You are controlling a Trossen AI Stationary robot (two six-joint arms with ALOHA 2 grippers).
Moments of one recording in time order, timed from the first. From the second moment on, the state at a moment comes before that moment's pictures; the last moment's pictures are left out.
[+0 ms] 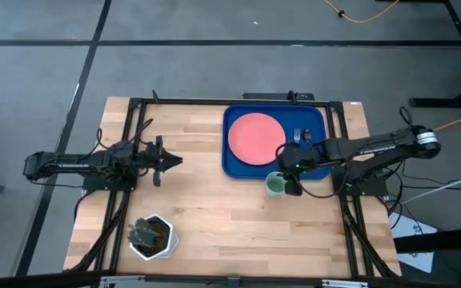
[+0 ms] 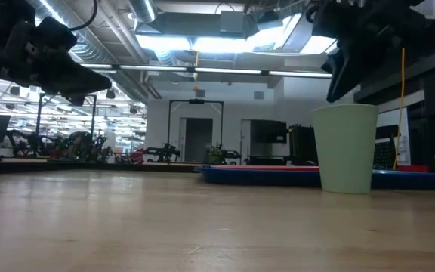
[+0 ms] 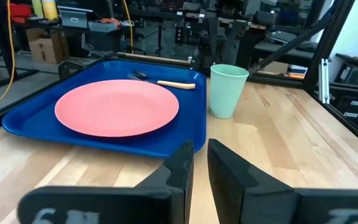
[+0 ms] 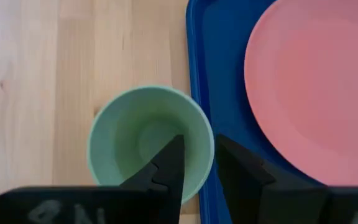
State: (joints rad) left arm 0.12 0.23 0.01 0.16 0.02 -0.13; right arm 0.10 1.22 0.89 -0.70 0.09 0.13
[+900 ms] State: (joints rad) left arm 0.12 0.23 0.01 0.14 0.02 -0.12; right arm 0.10 1.35 0.89 -0.71 0.13 0.18
